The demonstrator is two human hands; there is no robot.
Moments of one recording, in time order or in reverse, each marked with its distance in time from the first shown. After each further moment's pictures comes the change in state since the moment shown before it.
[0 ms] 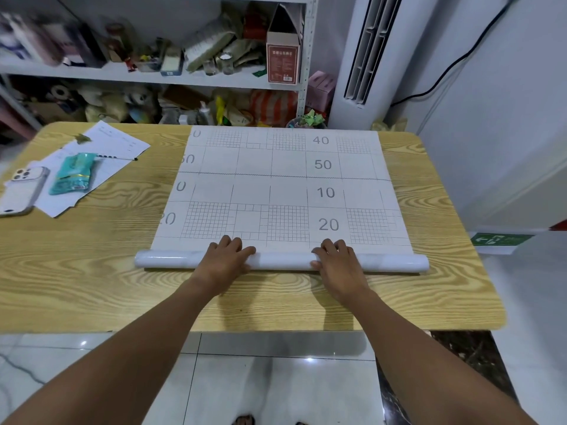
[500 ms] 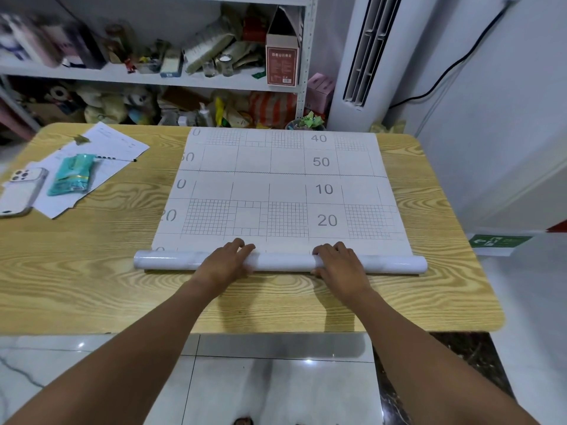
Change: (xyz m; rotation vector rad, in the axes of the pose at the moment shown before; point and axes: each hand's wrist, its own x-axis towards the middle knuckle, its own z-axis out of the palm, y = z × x) left_hand 0.003 0.001 0.000 -0.084 -0.074 -0.015; right_hand 0.000 0.006 -0.001 0.080 -0.005 0.000
